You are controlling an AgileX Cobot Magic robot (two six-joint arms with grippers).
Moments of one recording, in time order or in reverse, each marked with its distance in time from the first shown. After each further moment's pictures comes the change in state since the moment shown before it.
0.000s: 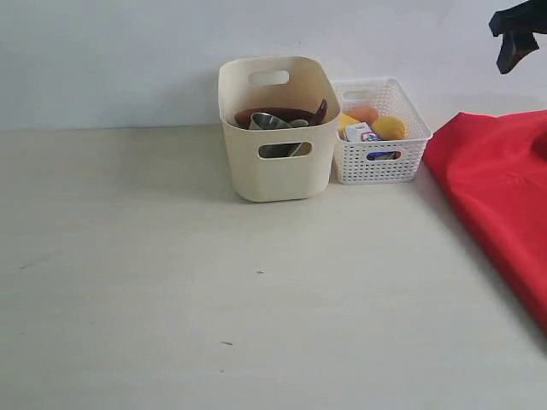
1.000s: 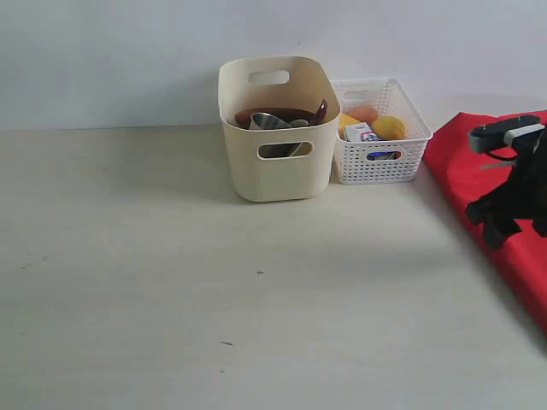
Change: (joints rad) left arm 0.000 0.000 0.000 0.000 -0.002 0.000; right arm 0.092 -0.184 0.903 -0.143 -0.425 0.061
